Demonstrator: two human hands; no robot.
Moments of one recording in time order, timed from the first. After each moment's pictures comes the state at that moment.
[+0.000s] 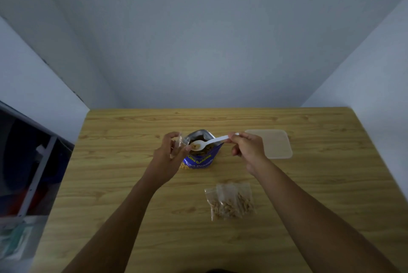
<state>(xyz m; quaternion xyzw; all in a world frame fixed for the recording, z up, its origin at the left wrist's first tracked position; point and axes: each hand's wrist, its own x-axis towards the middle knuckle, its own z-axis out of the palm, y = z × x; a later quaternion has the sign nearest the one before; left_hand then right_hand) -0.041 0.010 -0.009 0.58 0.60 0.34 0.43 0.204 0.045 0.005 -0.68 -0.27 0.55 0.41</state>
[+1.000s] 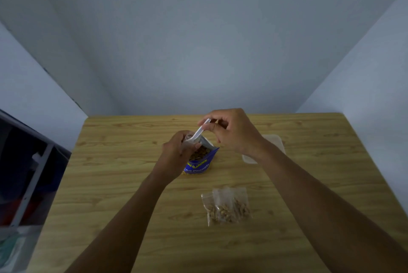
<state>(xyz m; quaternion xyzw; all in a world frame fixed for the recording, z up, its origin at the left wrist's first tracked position) -0.008 0.029 0.013 0.63 0.57 0.36 0.39 0.183 0.055 0.111 -0.49 -0.73 0.36 0.33</state>
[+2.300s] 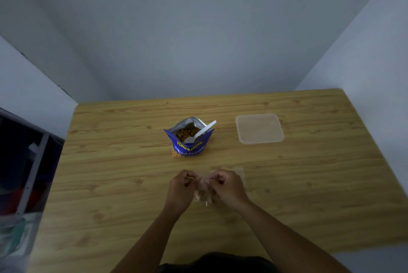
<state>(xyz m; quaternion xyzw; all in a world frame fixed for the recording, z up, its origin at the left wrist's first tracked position) 0.022 -0.080 -0.083 0.46 0.68 0.28 0.50 0.188 -0.082 -0.082 -0.70 -0.46 0.49 0.26</state>
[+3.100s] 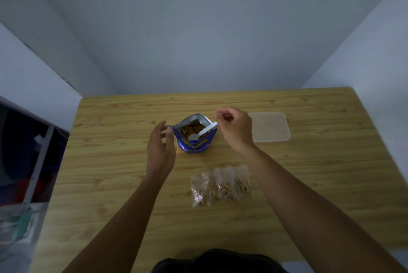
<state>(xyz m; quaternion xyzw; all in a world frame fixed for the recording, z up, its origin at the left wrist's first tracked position) -0.023 -0.002 -0.041 0.49 0.68 0.42 0.33 0.182 0.045 0.003 -0.69 -0.49 0.36 0.39</state>
